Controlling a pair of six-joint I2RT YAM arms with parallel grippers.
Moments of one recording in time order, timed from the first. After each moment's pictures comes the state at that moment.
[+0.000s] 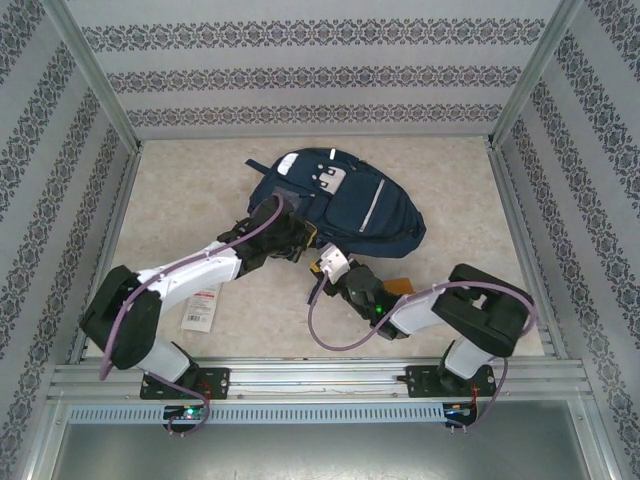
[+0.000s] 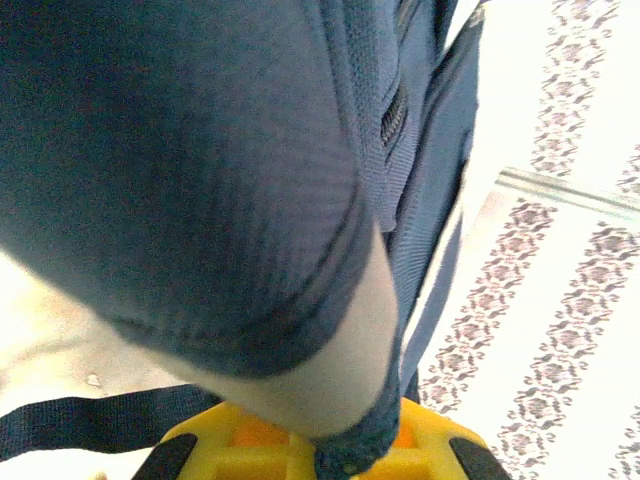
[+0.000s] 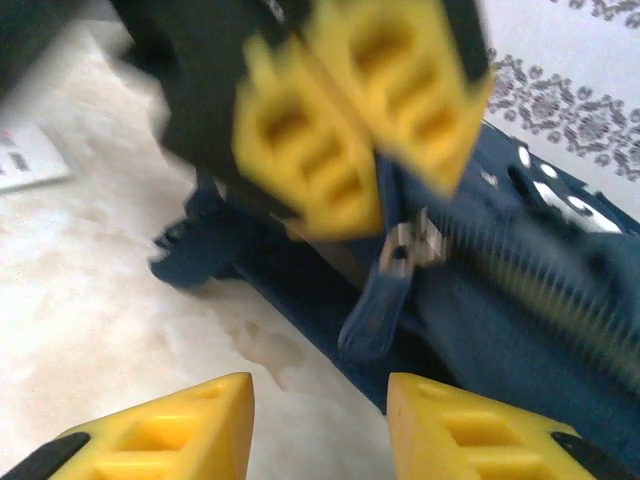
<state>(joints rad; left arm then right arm) -0.64 1.49 0.95 -0.09 0.08 -1.64 0.94 1.65 0.39 1.01 0.34 -0.15</state>
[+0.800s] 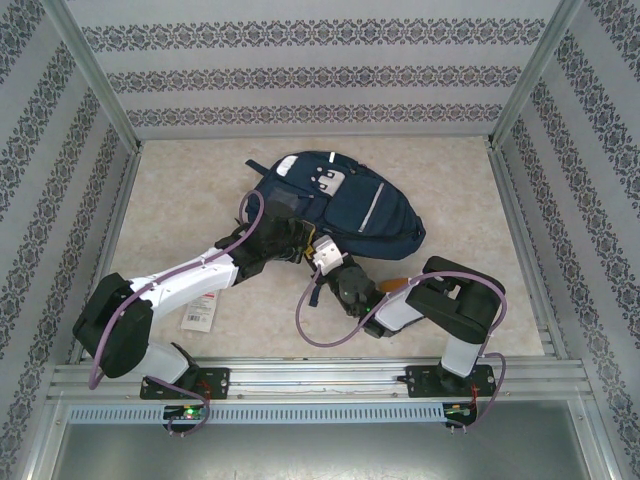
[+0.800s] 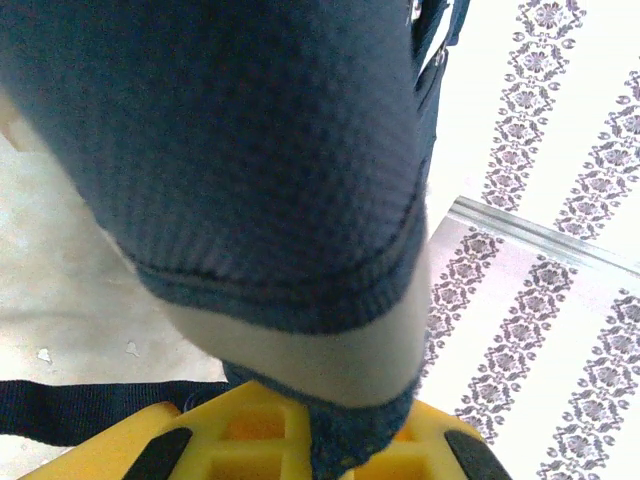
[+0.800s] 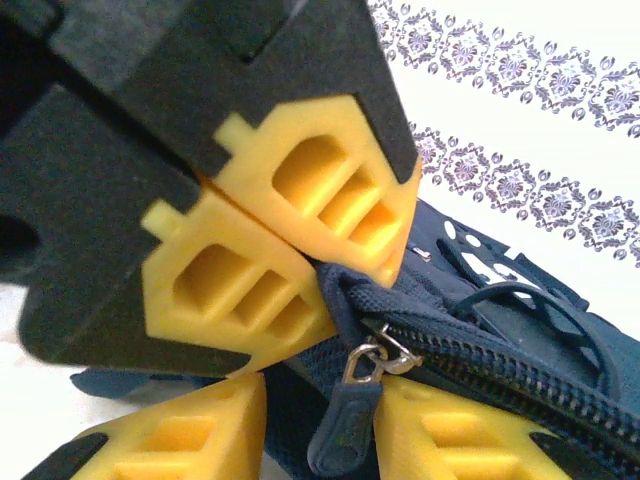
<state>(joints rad) -0.67 1.45 0.92 -0.06 0.00 -1.80 0.97 1.78 0.48 1.23 0.50 -0.18</state>
